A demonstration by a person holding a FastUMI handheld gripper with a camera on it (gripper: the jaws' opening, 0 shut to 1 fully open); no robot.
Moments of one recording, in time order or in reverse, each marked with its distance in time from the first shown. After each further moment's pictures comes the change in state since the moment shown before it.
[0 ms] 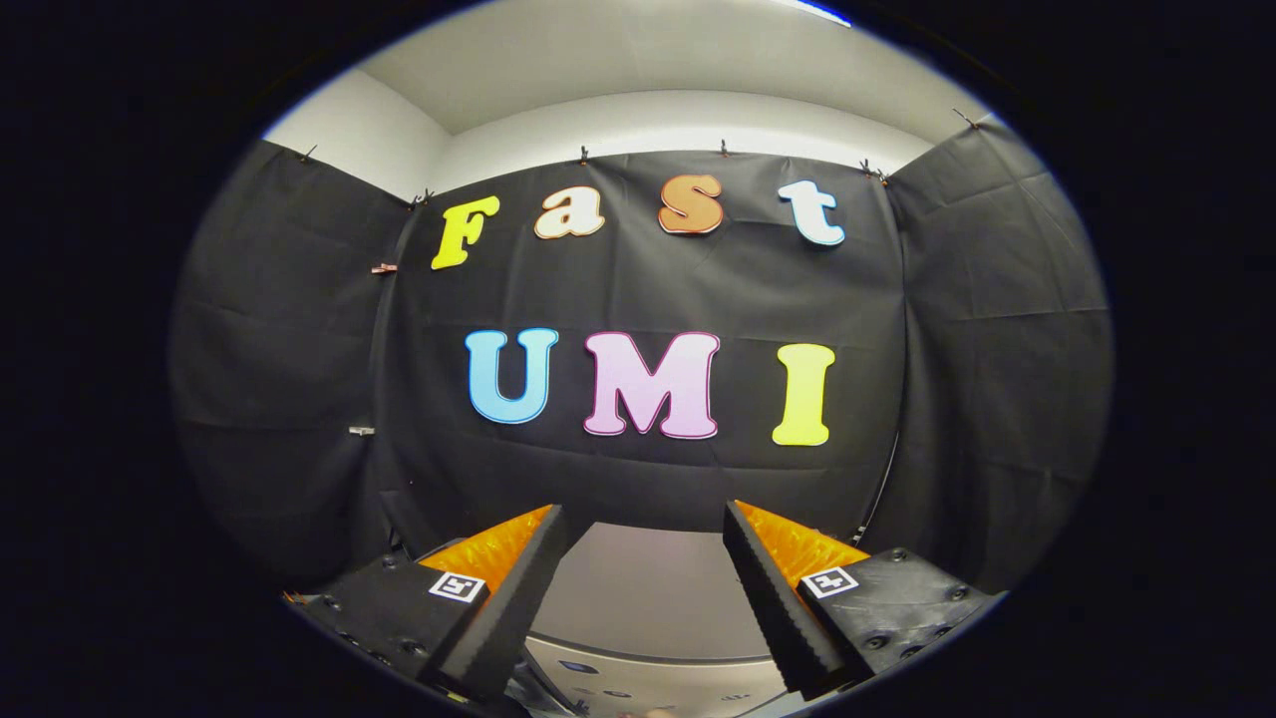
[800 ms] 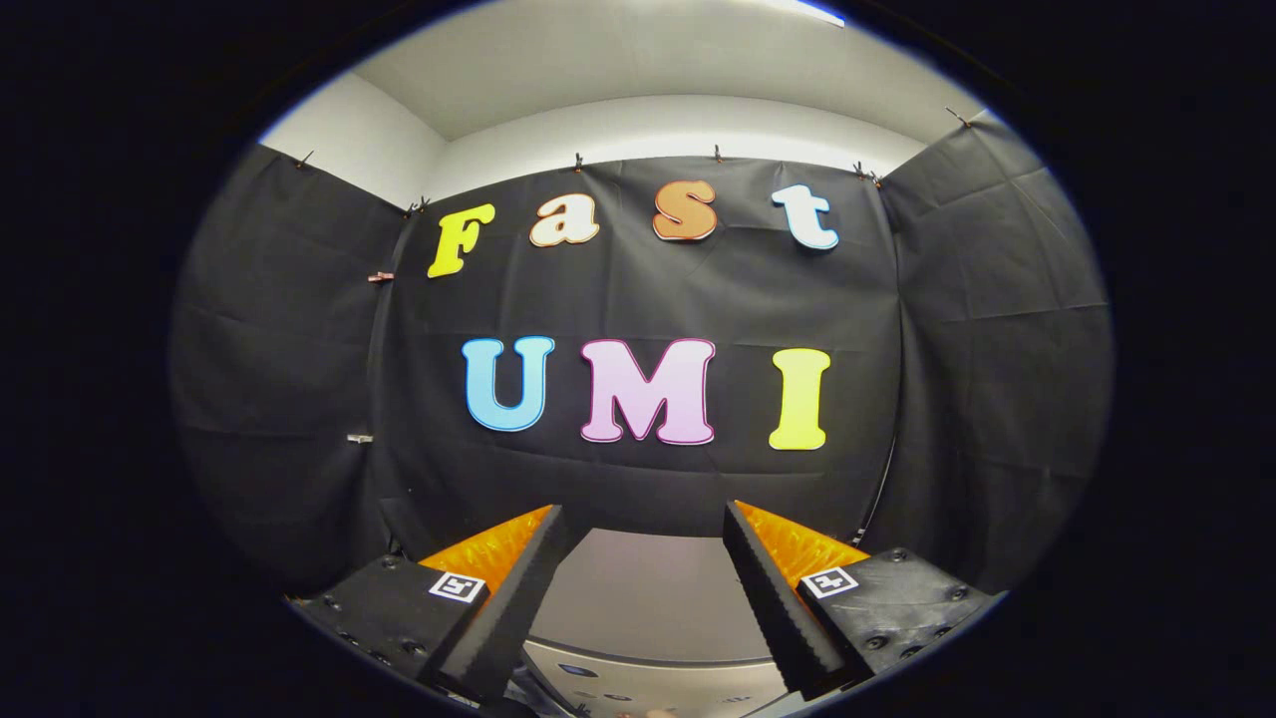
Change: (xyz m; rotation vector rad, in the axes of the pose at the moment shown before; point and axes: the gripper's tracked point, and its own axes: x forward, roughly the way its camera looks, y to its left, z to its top) arm -0.004 -0.001 0.003 0.010 -0.016 0.001
